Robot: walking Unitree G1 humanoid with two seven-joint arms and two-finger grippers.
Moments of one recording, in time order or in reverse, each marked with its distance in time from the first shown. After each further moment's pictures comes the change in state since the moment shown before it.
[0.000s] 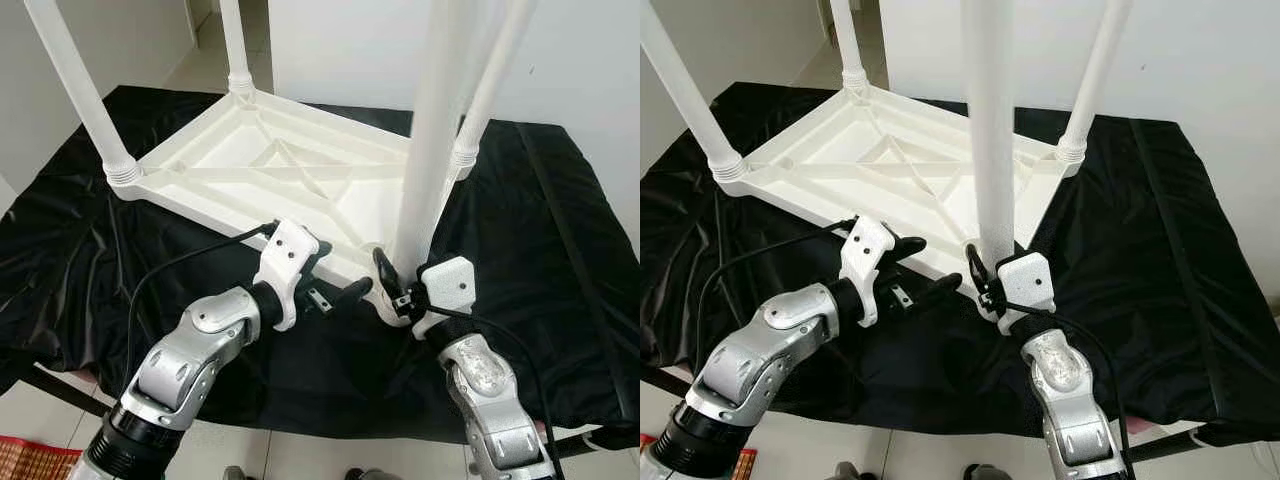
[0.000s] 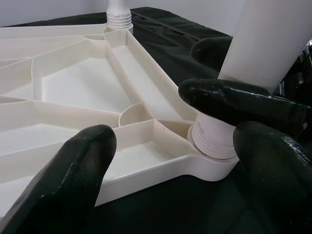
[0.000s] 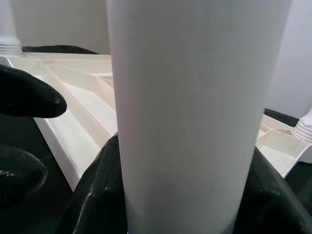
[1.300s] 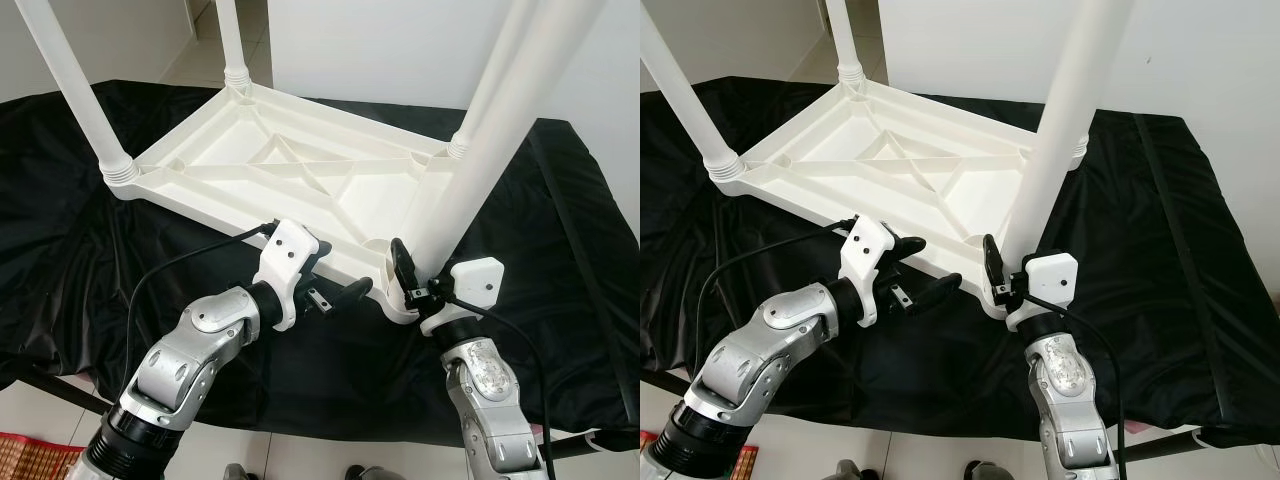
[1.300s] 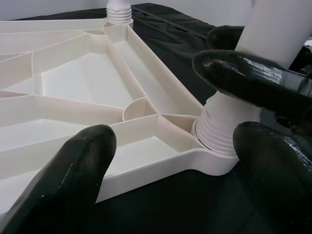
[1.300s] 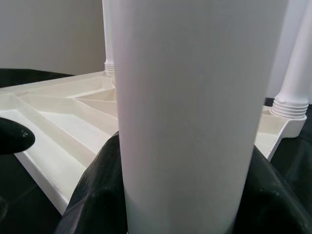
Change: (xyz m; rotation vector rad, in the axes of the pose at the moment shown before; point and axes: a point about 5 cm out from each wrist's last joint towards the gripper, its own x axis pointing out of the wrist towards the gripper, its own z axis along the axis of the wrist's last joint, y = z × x) left arm -0.001 0.000 0.001 0.003 0.000 0.002; right arm -0.007 -0.004 -0.002 0.151 -0.034 -0.138
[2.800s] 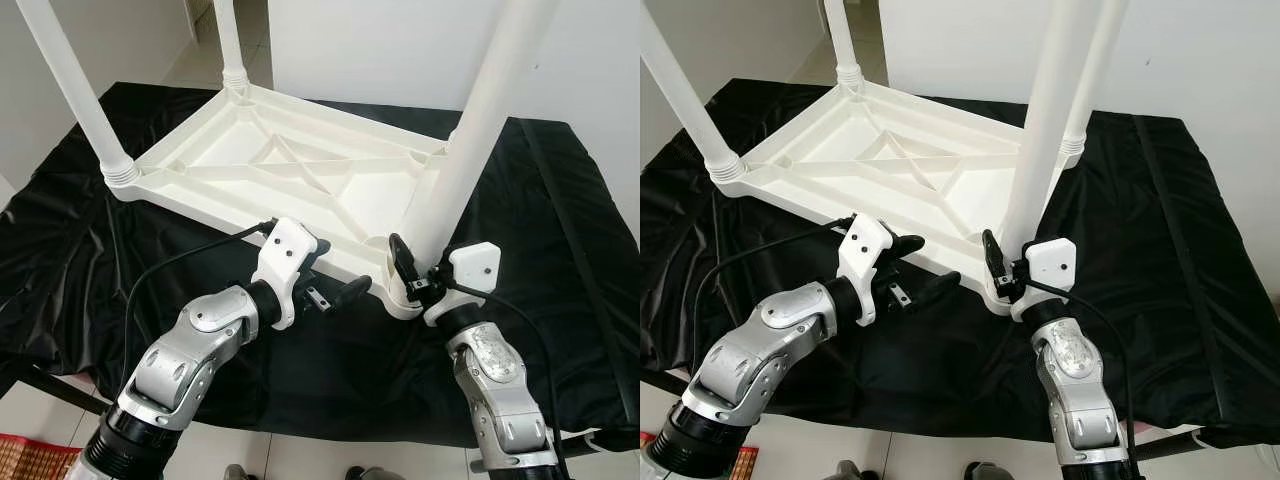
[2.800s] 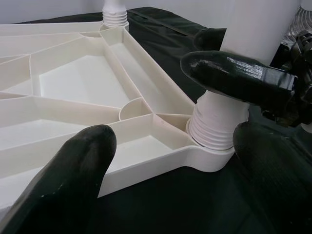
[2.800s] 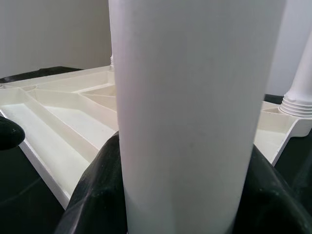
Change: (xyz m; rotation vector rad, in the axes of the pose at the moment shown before) left arm -0.001 0.000 0.002 -0.006 -0.009 -0.002; right arm 0.012 -0.010 0.002 0.022 0.020 0.047
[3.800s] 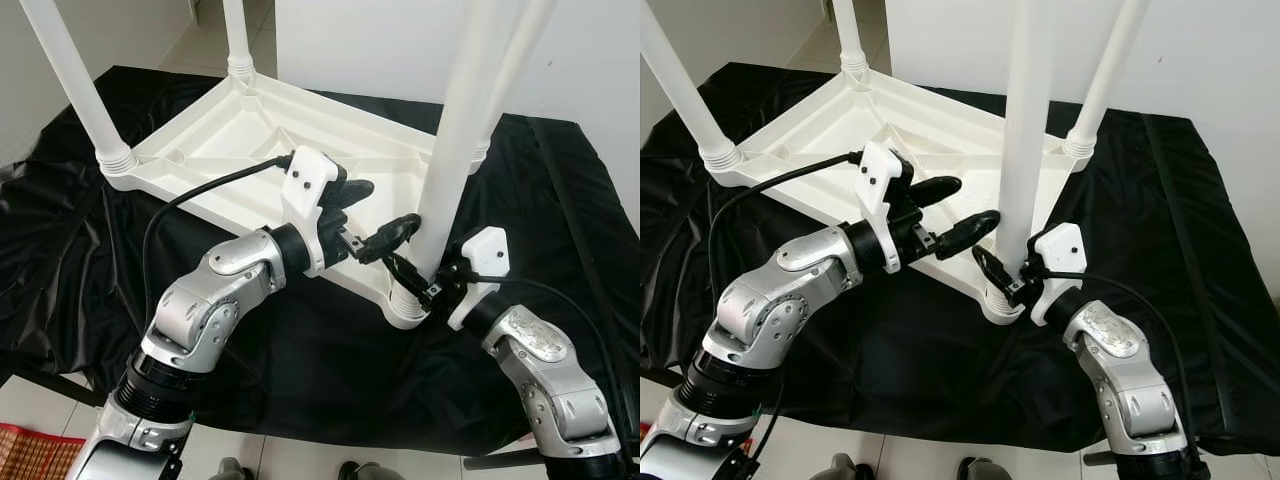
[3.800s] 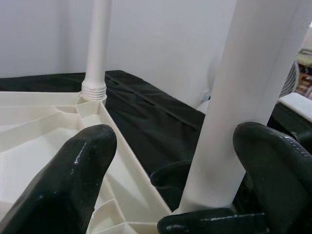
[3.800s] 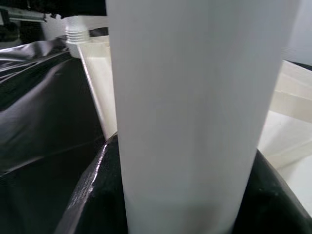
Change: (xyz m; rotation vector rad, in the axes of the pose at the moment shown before) left arm 0.031 0.000 0.063 -0.111 -0.221 -0.162; right arm -0.001 -0.011 0.028 -0.008 0.116 0.439
